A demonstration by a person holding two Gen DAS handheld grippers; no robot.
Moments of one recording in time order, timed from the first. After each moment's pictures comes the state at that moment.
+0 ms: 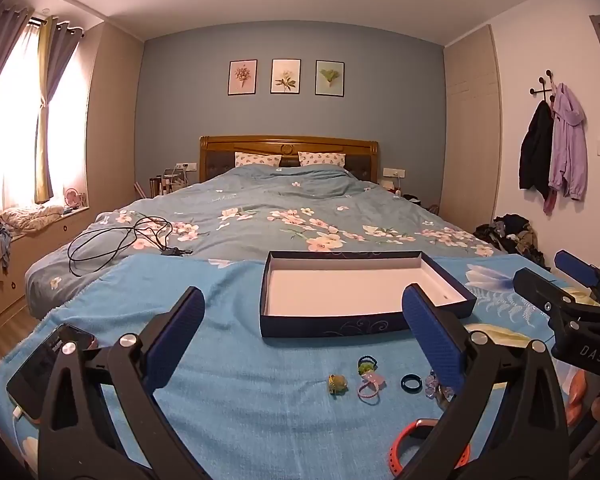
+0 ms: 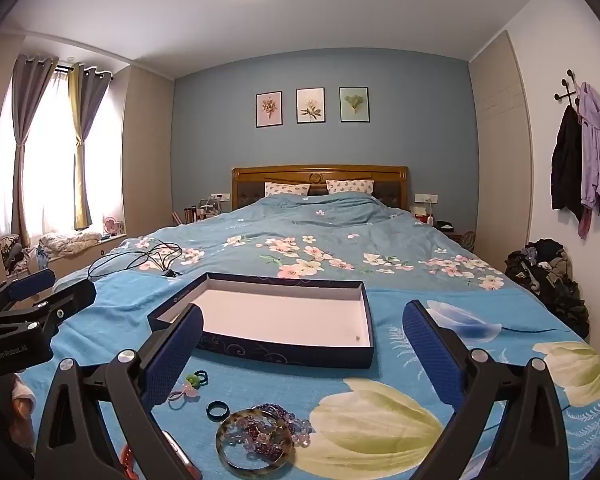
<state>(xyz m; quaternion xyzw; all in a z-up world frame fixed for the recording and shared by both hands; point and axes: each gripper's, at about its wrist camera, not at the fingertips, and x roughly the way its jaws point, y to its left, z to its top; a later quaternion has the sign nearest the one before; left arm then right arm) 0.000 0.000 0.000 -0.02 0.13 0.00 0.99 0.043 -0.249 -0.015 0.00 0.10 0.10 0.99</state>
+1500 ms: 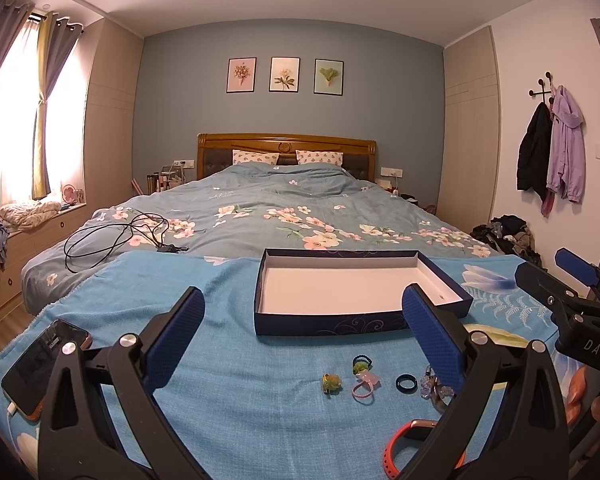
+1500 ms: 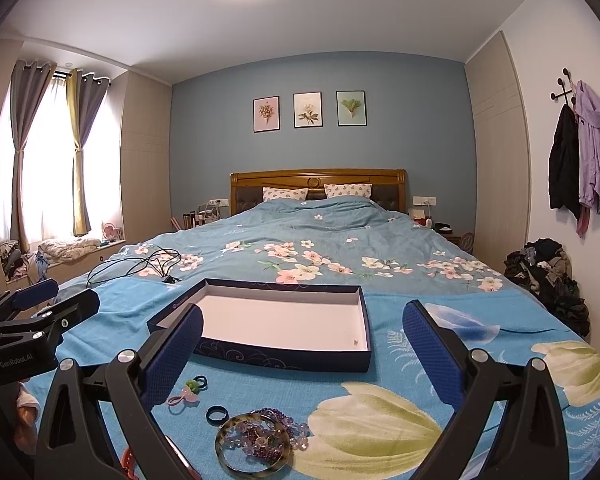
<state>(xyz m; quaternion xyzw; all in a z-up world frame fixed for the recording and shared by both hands) -0.007 -0.005 -0.003 -0.02 0.13 0.00 0.99 0.042 -0.247 -0.013 0.01 0.10 0.10 0.99</state>
